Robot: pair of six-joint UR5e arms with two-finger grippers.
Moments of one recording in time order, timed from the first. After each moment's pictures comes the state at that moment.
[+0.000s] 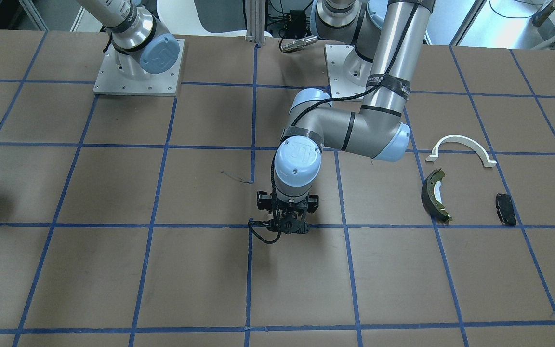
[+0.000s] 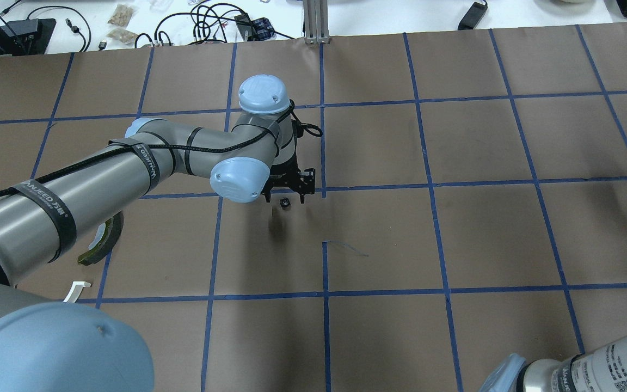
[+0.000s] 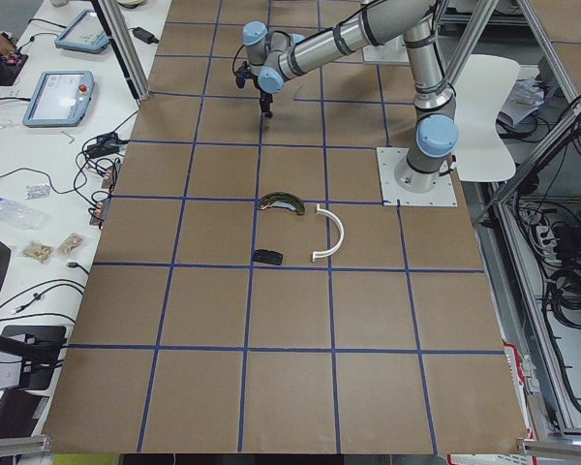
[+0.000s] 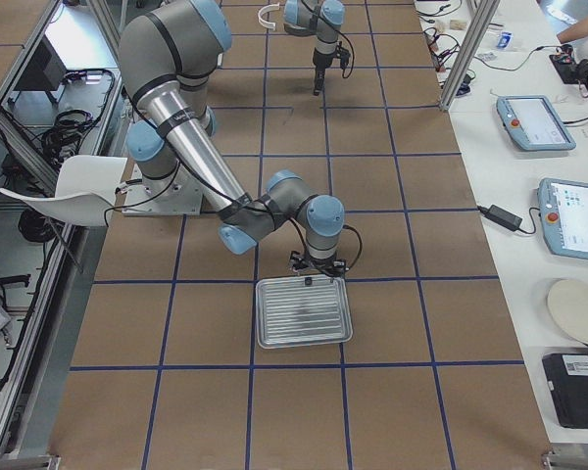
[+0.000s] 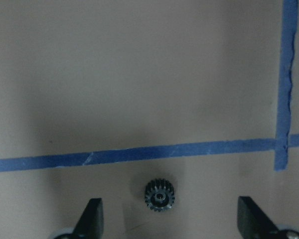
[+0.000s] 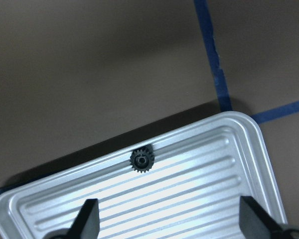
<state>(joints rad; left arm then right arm) -1.84 -2.08 -1.74 -1.02 1.55 -0.20 0.71 -1.15 1.78 -2.23 -1.59 -2.29</state>
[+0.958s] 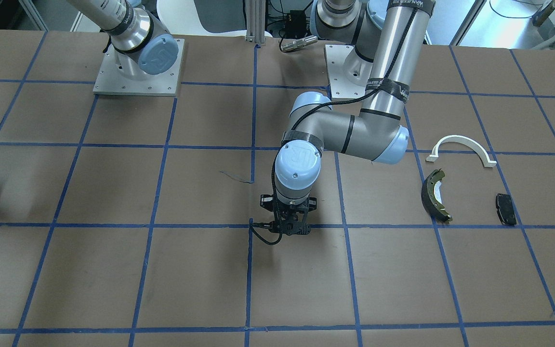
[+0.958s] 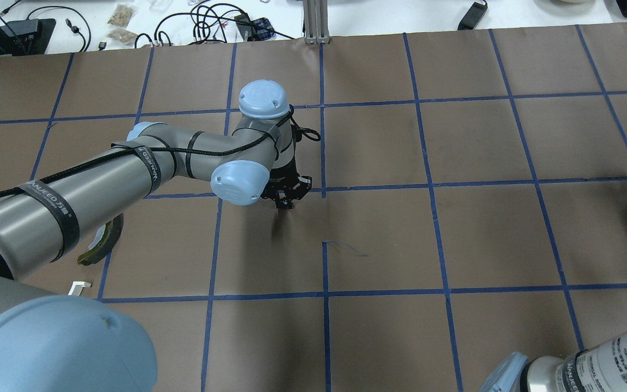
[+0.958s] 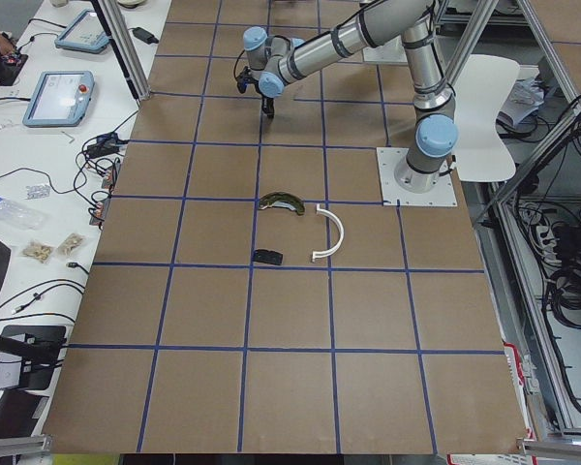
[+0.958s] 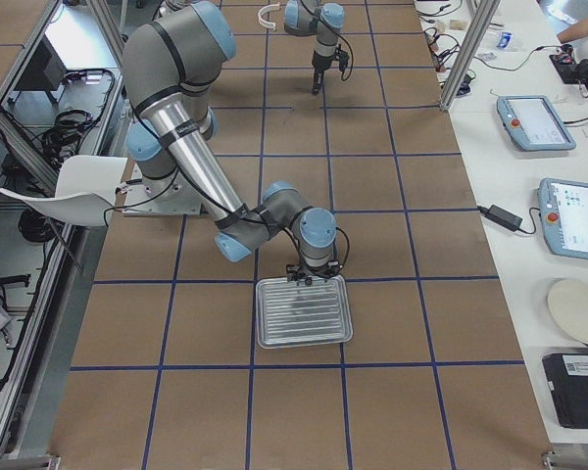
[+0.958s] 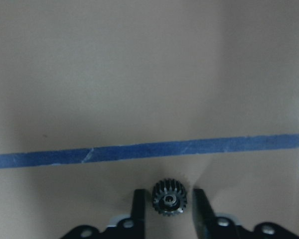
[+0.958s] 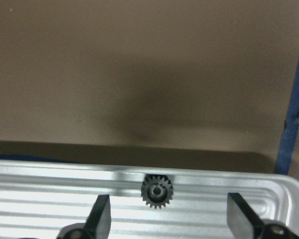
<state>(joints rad) -1.84 -2.08 -1.74 -1.02 1.56 -0.20 0.70 -1.10 1.82 -2.31 -1.57 -2.59</state>
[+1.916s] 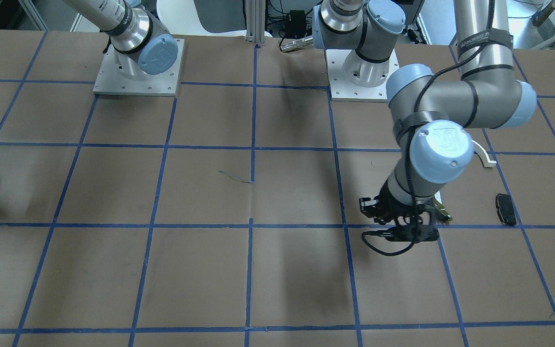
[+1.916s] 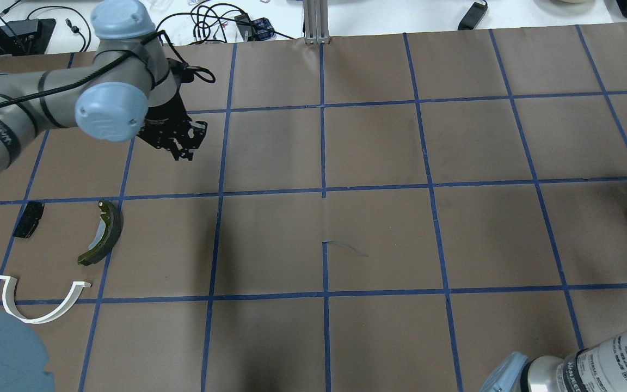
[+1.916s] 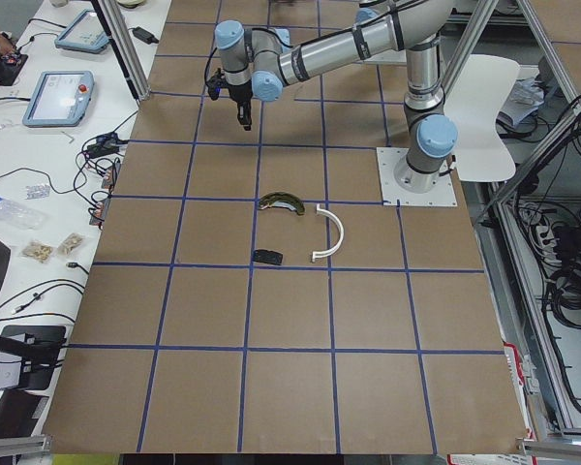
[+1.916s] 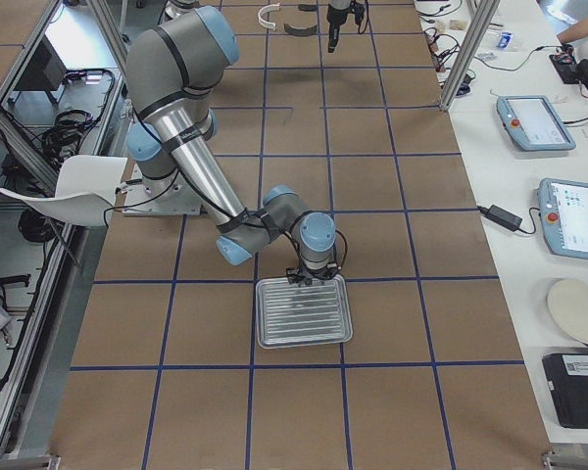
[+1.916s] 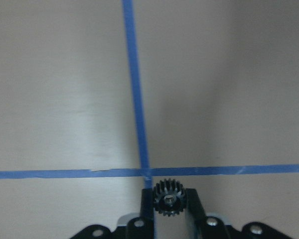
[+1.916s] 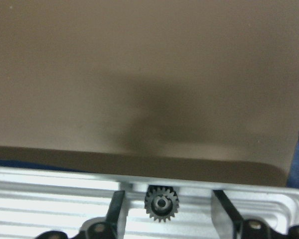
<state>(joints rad) -1.49 -1.91 -1.65 -1.25 1.65 0.07 0.70 -1.09 1.83 -2.31 -1.58 -2.60</state>
